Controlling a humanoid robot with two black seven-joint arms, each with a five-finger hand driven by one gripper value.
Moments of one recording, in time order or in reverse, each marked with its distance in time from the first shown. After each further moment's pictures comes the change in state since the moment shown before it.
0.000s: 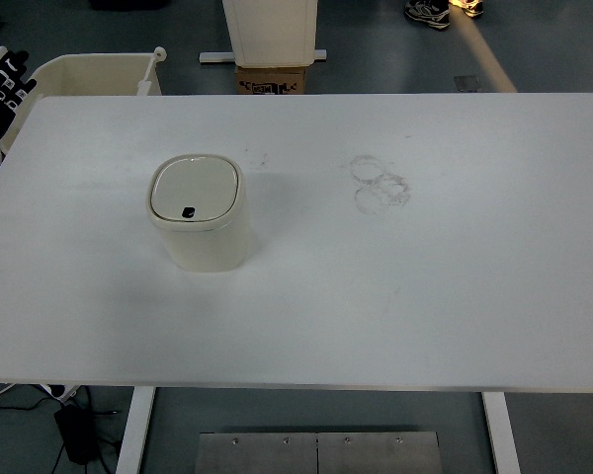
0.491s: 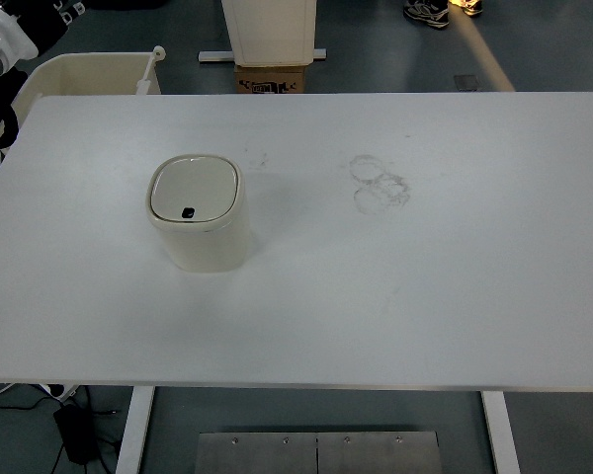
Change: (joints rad) left arm -0.236 -0.022 0.014 -0.166 0.237 0.034 0.130; right arm 0.008 0.000 0.002 0.000 -0.001 0.001 0.000
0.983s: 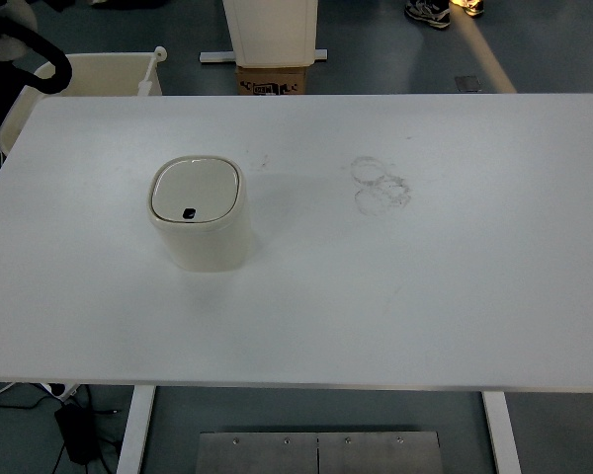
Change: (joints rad) left arm -0.272 0.069 0.333 -0.472 0.108 -0.019 0.063; right arm 0.002 0.000 0.001 0.000 0.000 -0.001 0.002
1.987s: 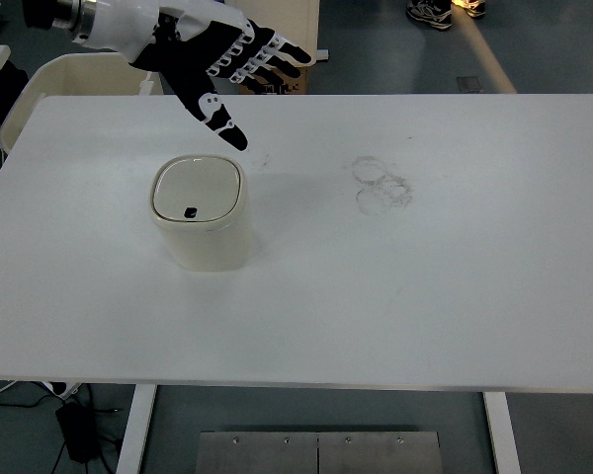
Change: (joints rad) left arm -0.337 0.207 0.430 -0.335 0.136 -0.299 0.120; right arm 0.000 0.000 0.001 0.000 0.000 0.001 0.000
